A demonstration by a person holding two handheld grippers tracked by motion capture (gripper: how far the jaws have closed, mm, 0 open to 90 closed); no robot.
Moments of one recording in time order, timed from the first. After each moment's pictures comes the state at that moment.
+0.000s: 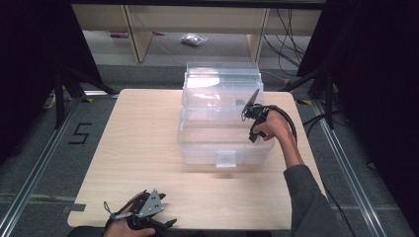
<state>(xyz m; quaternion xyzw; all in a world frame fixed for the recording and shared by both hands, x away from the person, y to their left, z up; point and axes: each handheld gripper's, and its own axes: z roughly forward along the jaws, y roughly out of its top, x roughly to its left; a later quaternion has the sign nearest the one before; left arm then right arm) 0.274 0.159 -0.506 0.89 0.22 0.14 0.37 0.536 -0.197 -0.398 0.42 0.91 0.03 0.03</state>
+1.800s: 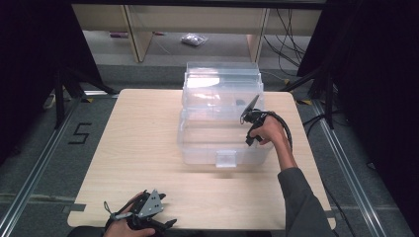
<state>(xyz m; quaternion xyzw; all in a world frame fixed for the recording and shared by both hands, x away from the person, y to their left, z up) 0.274 0.159 -0.506 0.89 0.22 0.14 0.37 0.546 -0.202 -0.431 0.42 0.90 0.06 0.03</state>
